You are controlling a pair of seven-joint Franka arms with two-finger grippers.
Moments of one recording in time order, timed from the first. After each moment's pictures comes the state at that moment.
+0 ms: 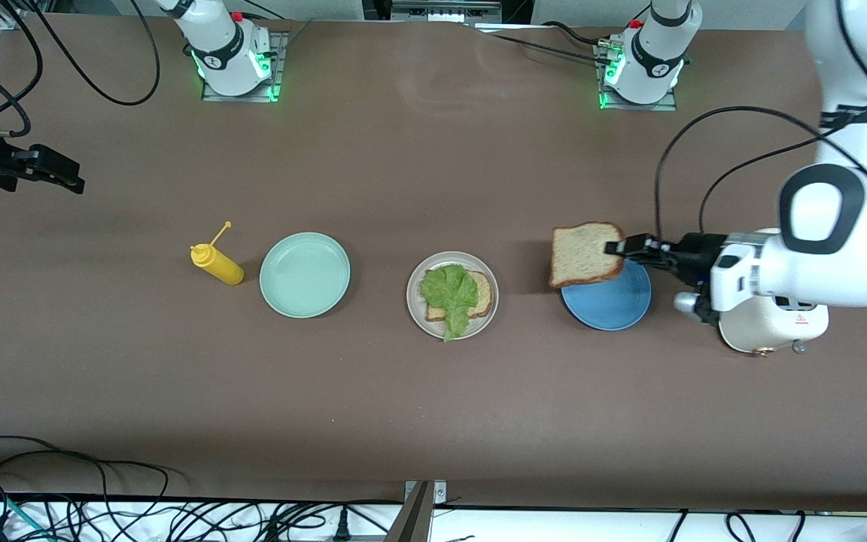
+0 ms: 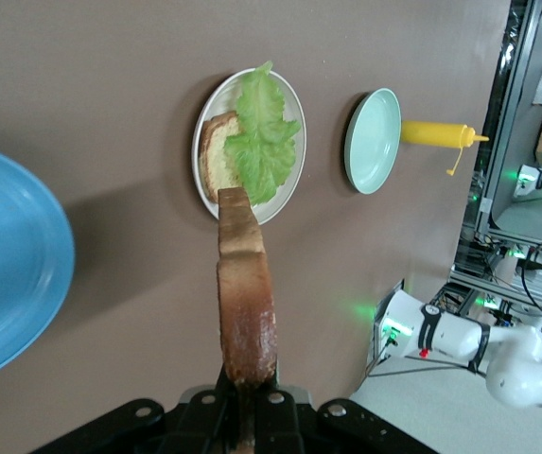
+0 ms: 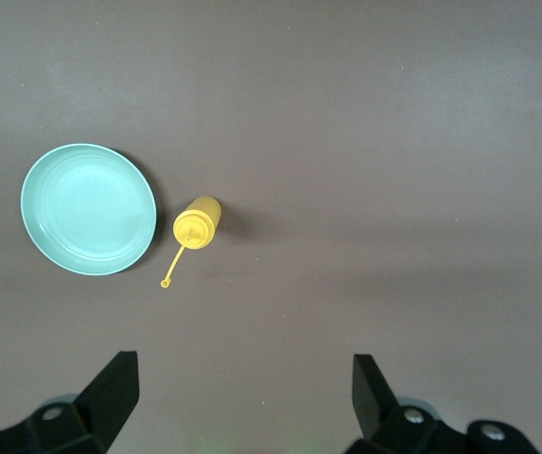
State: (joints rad) left arm 0.00 0.44 -0.06 -1.62 -0.80 1.63 0.33; right arm 0.01 0.07 -0.01 -1.54 -0.03 1.52 0.01
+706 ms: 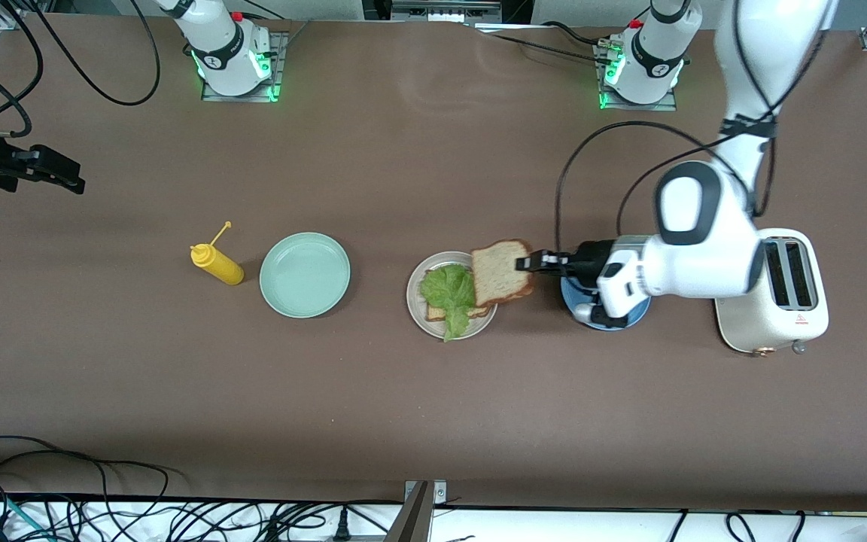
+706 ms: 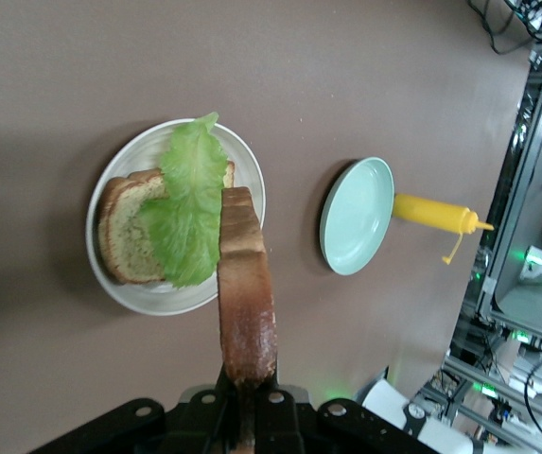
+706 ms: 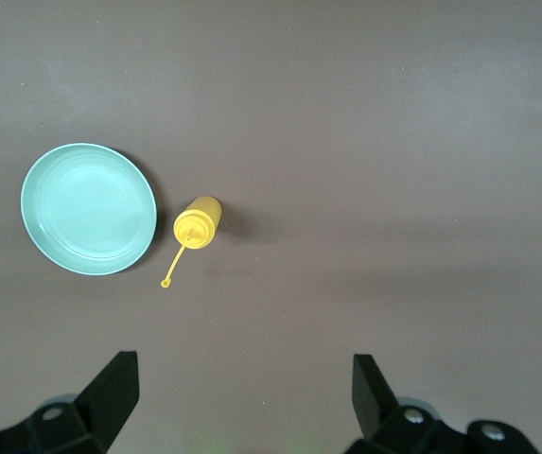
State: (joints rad) left arm -0.25 0.51 -0.07 -1.62 -0.90 1.97 0.09; right arm 0.01 0.07 -0.01 -1.54 -0.03 1.52 0.01
